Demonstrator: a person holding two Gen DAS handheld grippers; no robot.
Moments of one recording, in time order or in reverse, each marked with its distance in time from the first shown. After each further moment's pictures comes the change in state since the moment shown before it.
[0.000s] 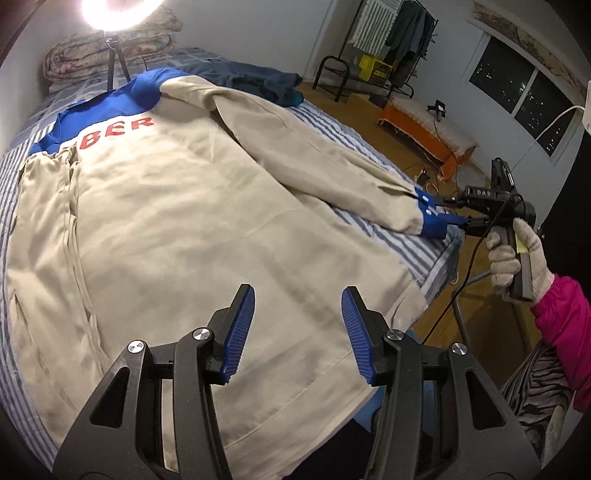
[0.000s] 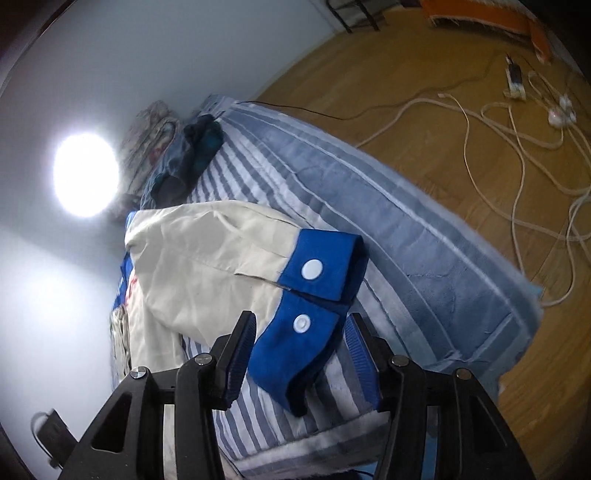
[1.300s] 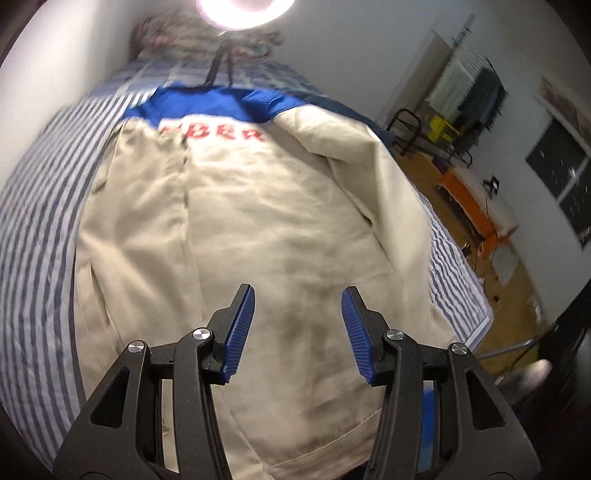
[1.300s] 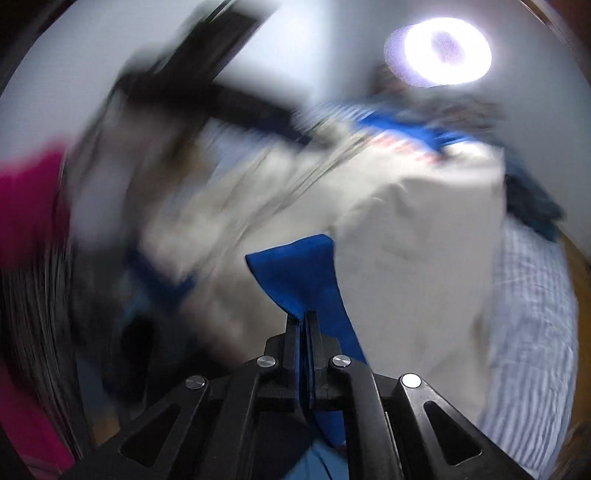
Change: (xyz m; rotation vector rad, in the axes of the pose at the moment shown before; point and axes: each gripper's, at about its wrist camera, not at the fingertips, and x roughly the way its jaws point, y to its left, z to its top) left arm -0.049 0.106 0.002 -0.327 -0.123 0.111; right arm 0.021 0.241 -0.292 -1.412 0.249 0.117
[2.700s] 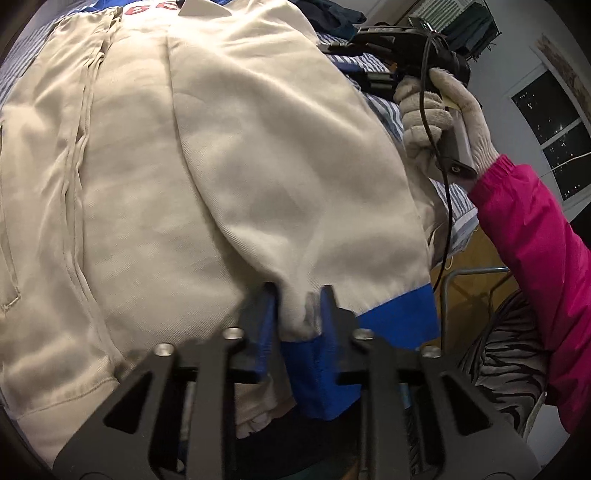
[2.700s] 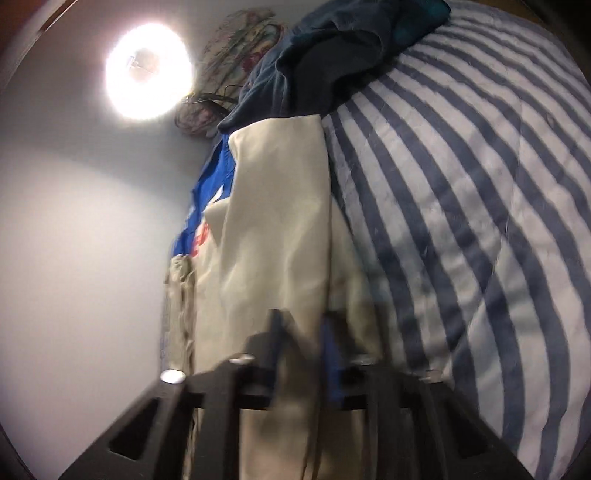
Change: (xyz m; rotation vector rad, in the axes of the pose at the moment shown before) left arm 0.050 -0.047 -0.107 0.059 0.351 -0.104; right arm 0.102 -0.330 0.033 1.085 -0.206 0.253
